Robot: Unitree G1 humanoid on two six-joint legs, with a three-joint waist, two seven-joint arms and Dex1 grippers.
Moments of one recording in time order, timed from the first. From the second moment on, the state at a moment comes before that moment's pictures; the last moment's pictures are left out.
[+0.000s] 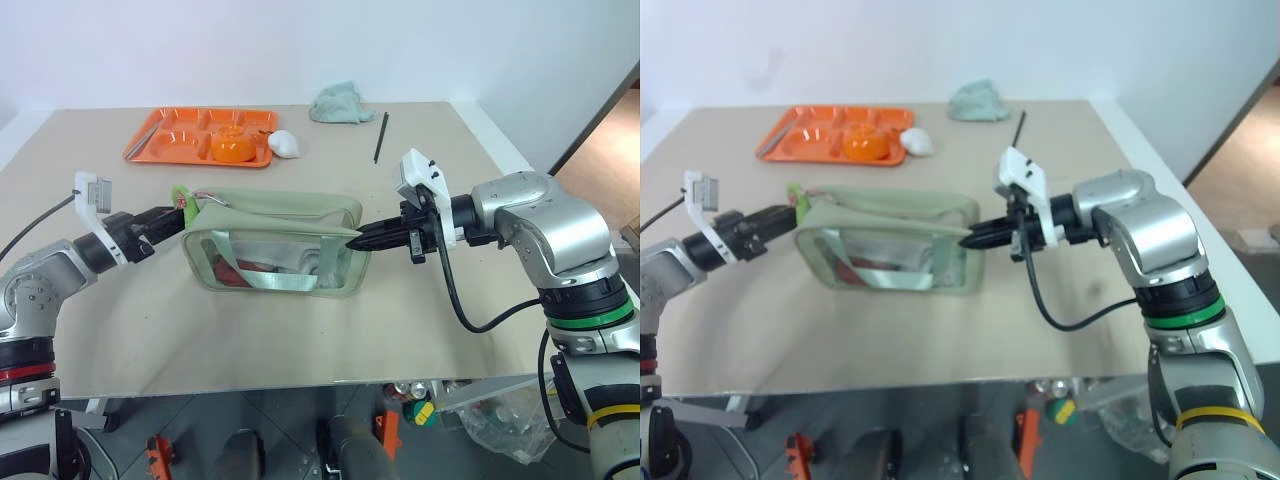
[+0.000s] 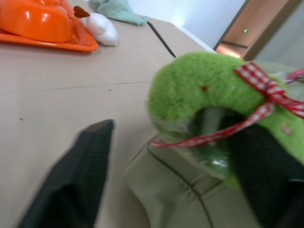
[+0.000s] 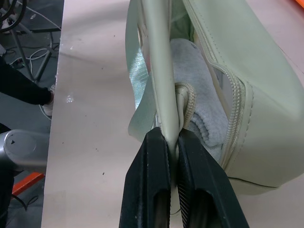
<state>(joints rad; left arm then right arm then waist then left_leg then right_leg) -0.51 0.72 0.35 0.19 -0.80 0.79 -0.83 -0.91 -0.74 0.21 -0.07 0.41 0.80 1.28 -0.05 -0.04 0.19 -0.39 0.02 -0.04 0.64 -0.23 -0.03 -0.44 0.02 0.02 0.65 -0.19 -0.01</state>
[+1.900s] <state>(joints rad) -0.78 0.77 0.14 -0.01 -0.69 0.76 -1.00 -0.91 -0.73 0.22 -0.05 0.41 0.78 1.26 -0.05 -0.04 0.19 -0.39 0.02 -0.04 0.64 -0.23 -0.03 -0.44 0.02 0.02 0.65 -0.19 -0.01</state>
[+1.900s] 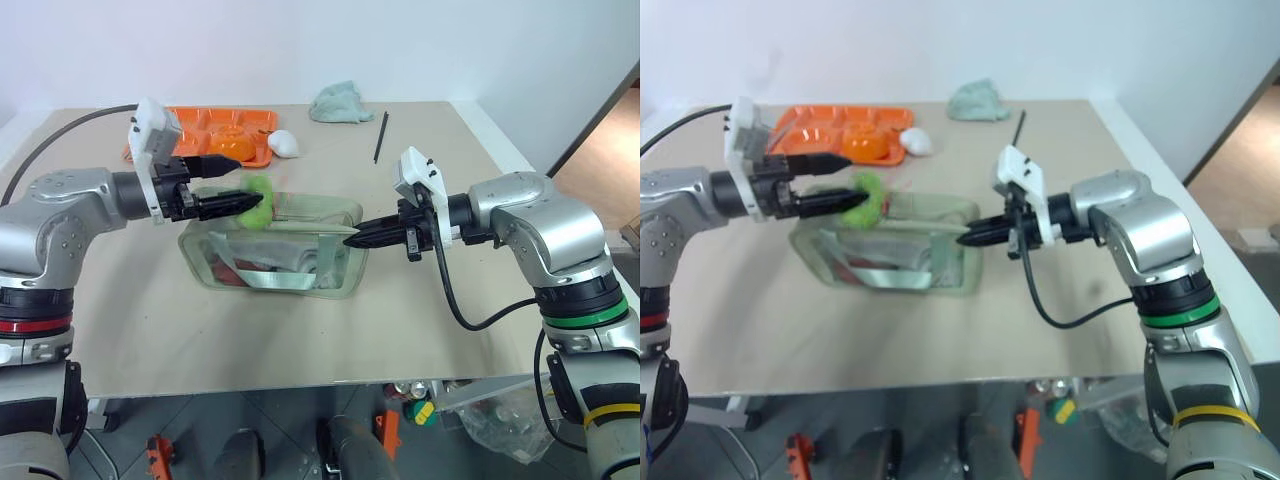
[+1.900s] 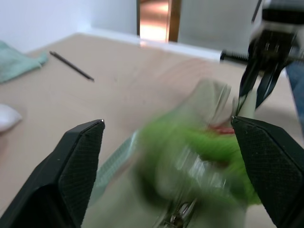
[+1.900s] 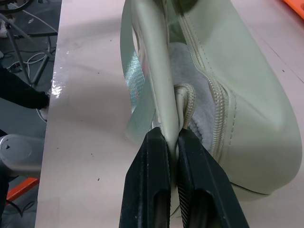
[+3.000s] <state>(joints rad) -0.35 0.92 0.37 -0.14 -0.84 0.83 -1.04 -0.91 -0.71 0.22 -0.04 0.41 0.77 1.26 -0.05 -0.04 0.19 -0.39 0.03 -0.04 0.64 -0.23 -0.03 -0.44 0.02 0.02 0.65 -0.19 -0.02</state>
